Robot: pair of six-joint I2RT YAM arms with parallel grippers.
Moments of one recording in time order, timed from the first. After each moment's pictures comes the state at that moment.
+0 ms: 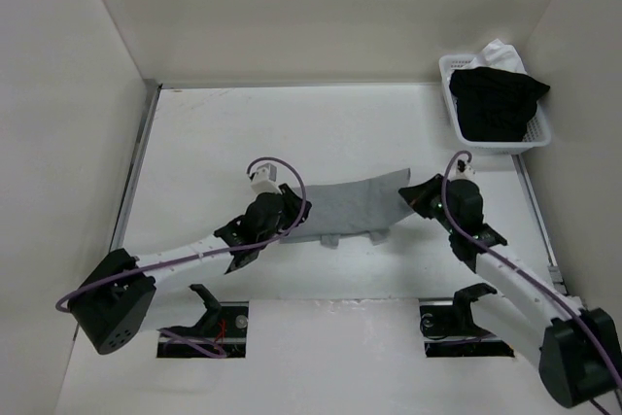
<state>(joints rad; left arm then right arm) -0.78 1.16 0.41 0.31 -0.30 -0.91 0.30 0.97 0.34 0.21 -0.07 0.94</state>
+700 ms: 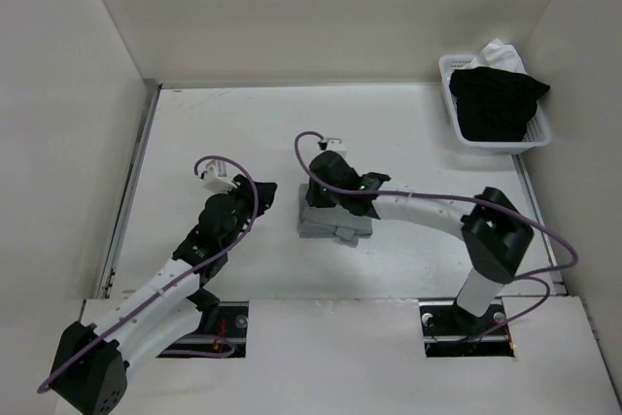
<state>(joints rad) -0.56 0.80 0.34 0.25 -0.24 -0.90 0.90 1.65 1.15 -0.22 0.24 0.74</state>
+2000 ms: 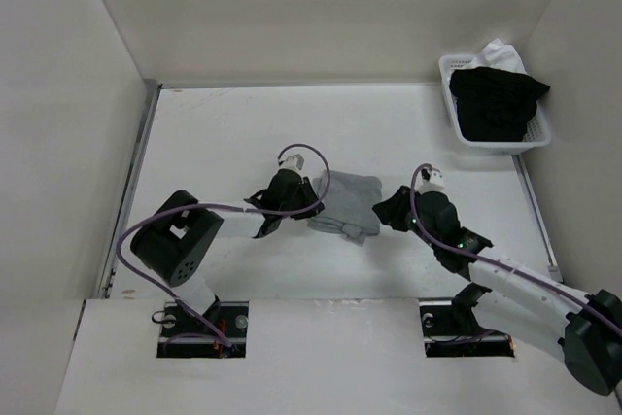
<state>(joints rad) -0.66 1.64 0.63 0.36 0.04 -0.78 0.64 0.91 0.38 0.10 0.14 0.79</state>
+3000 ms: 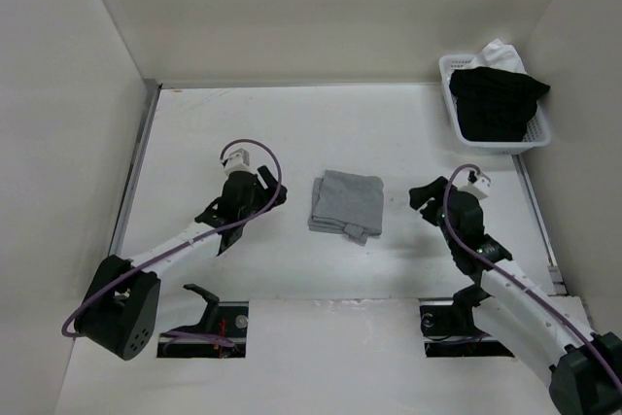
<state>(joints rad) -0.48 1.17 0.47 0.15 -0.16 -0.76 0.41 0.74 0.32 0.02 0.30 0.83</state>
